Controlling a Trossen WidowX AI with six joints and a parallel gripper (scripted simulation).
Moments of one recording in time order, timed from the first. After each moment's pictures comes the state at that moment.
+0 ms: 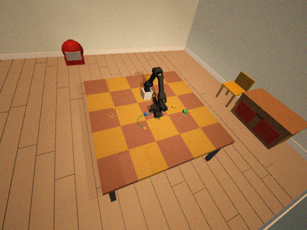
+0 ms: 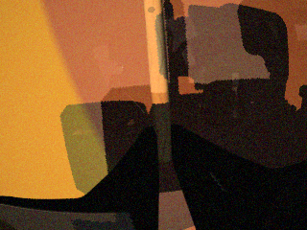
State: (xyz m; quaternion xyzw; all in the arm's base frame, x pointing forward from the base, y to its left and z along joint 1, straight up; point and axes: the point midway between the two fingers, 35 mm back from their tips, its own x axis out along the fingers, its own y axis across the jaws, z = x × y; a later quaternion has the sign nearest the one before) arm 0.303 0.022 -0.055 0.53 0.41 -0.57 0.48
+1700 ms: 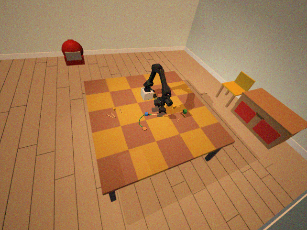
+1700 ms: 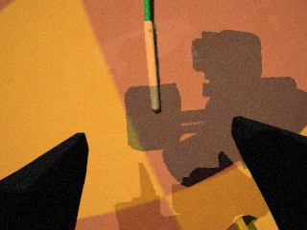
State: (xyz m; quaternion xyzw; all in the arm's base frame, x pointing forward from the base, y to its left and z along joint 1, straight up) arm 0.309 0.047 0.020 0.52 0.42 -0.57 0.48
